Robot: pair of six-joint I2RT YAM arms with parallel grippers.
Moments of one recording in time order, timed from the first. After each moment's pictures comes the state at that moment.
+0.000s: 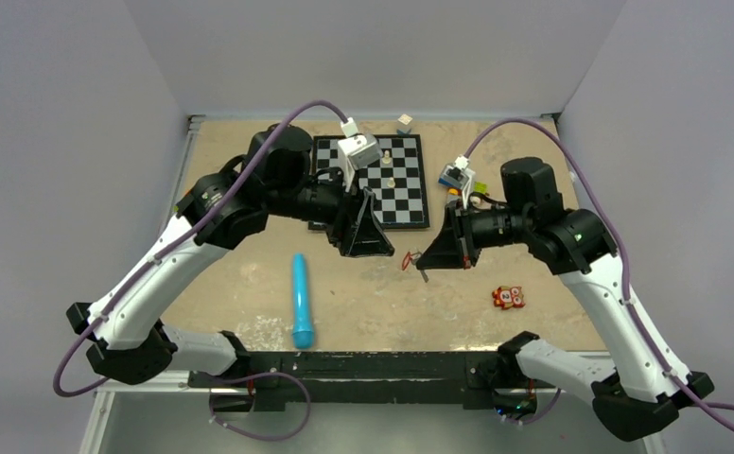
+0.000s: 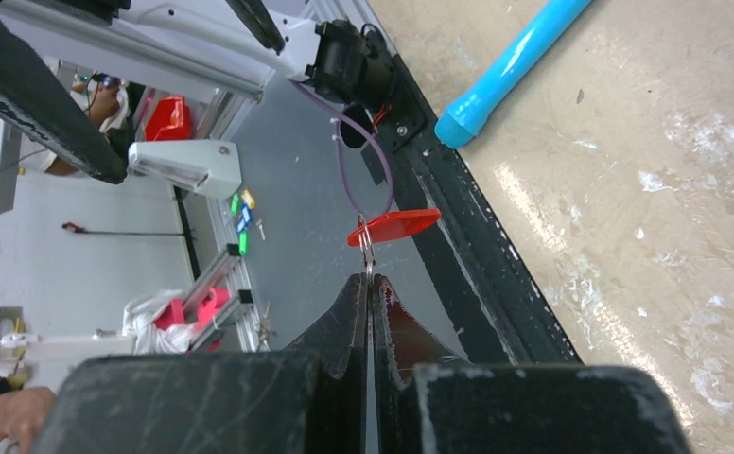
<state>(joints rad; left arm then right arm) -0.87 1.31 1.78 -0.88 0.55 -0.30 0.49 1.03 1.38 -1.00 -0.85 0.31</state>
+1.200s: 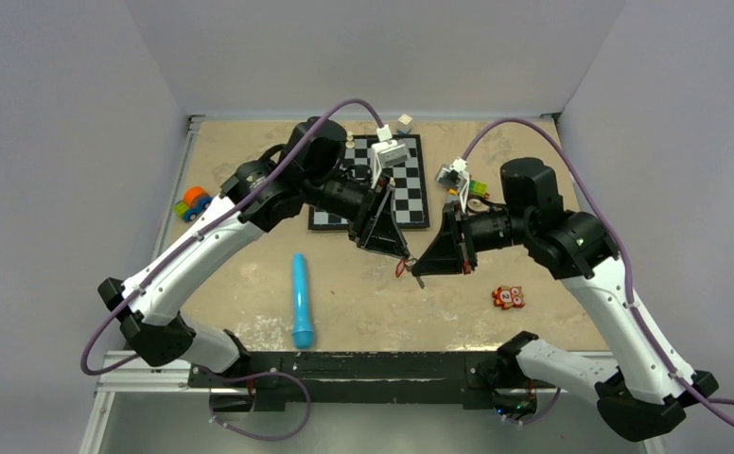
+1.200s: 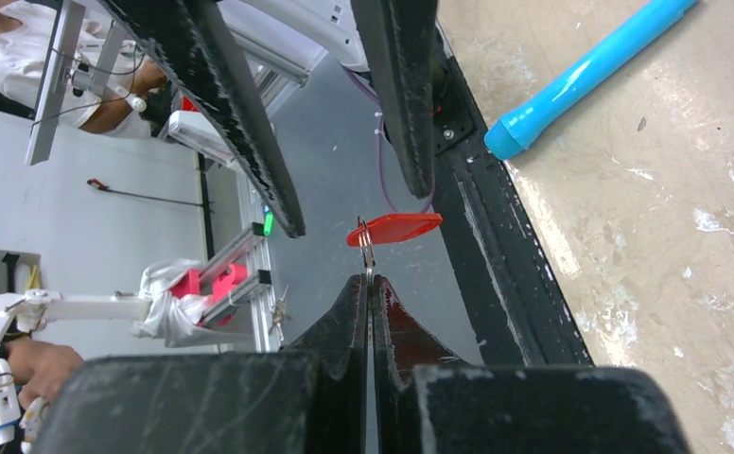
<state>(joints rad) -0.84 1.44 1.76 -0.82 0.86 -0.34 0.56 1.01 1.38 -0.94 -0.92 0.33</state>
